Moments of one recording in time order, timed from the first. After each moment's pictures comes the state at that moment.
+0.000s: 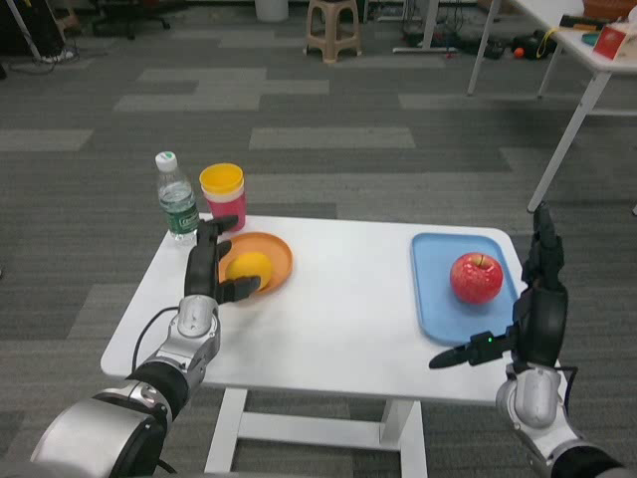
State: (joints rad) left arm -0.50 0.06 0.01 1.05 -0.02 -0.54 0.31; right arm -0.33 -0.45 0.62 0.91 0.35 -1.18 -0.73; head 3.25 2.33
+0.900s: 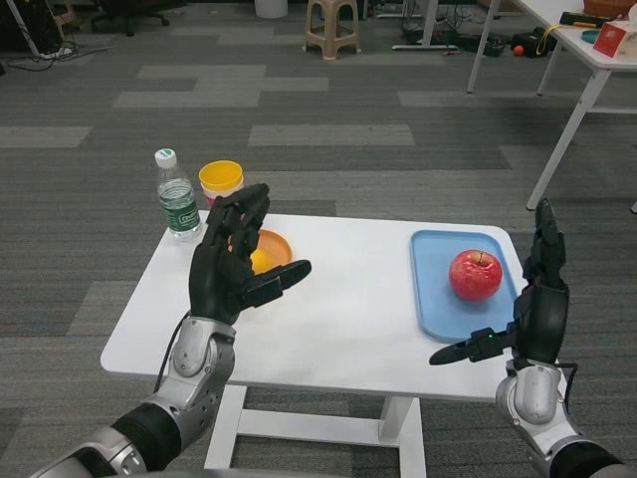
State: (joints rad) left arm -0.30 0.16 -0.50 0.64 -0.60 -0.96 0.12; right arm -0.33 -0.45 0.62 0.91 0.35 -1.18 -0.73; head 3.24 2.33
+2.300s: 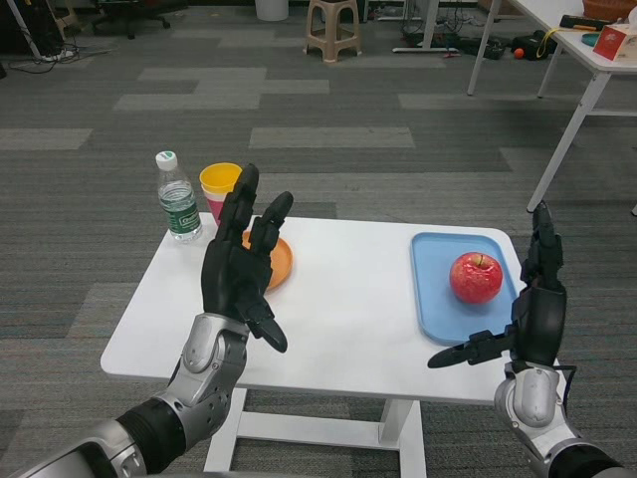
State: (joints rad) left arm -0.34 0.20 -0.64 0.57 -0.79 -0.96 0.09; right arm -0.33 -0.44 0.62 0.91 0.35 -1.18 -0.72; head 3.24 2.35
